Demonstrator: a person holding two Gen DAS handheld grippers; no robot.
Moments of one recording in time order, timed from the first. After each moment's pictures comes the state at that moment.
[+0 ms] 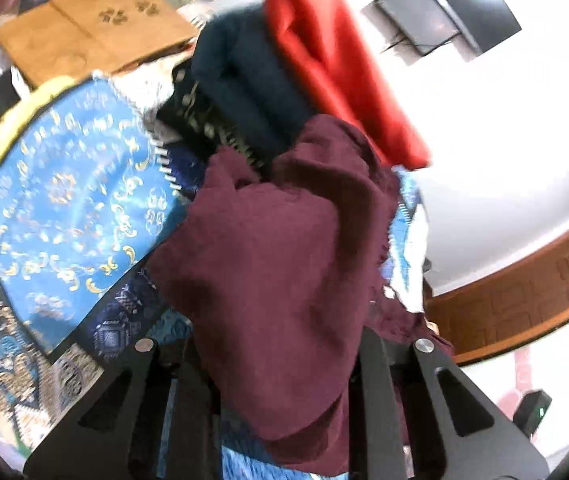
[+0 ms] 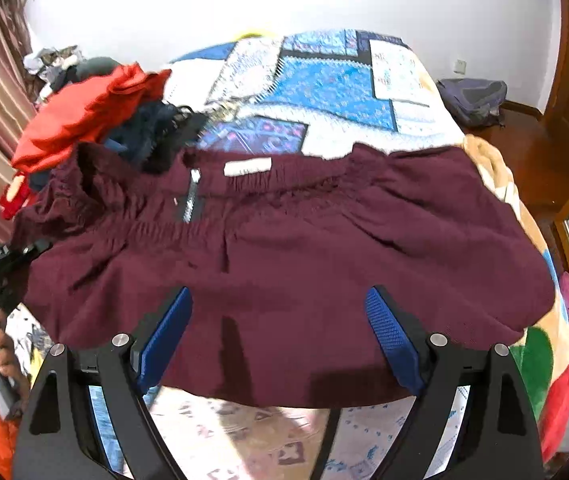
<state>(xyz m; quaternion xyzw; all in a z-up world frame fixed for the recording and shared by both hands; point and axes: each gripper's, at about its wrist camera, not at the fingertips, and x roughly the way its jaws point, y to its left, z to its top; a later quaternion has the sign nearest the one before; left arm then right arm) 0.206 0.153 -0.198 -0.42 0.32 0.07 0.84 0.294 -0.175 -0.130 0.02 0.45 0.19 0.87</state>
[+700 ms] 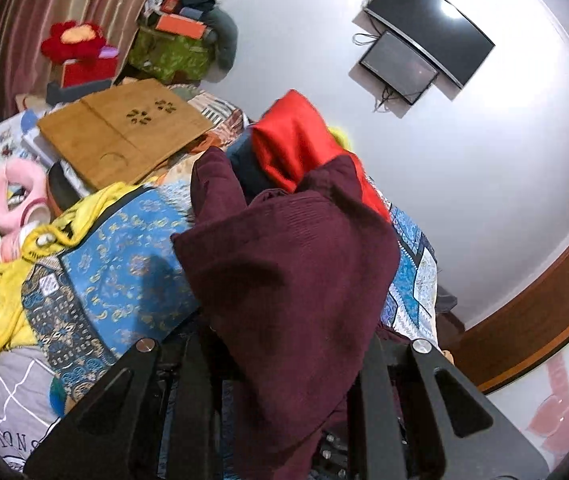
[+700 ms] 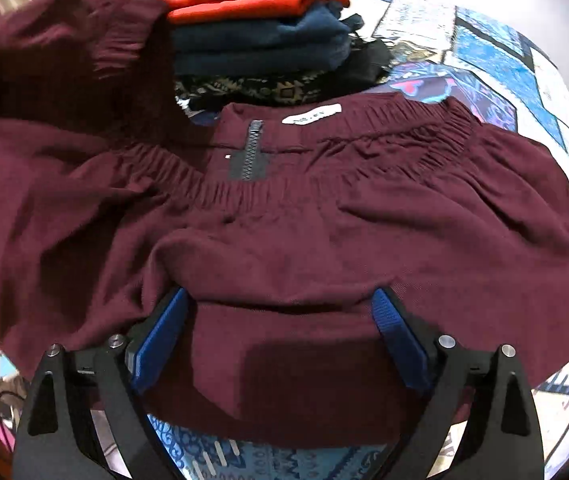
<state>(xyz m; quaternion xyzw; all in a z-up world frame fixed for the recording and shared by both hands) 0.165 0.152 -0.111 -0.34 0.25 0.15 0.89 0.259 0.002 -0.187 -0.07 0.50 0.35 0.79</state>
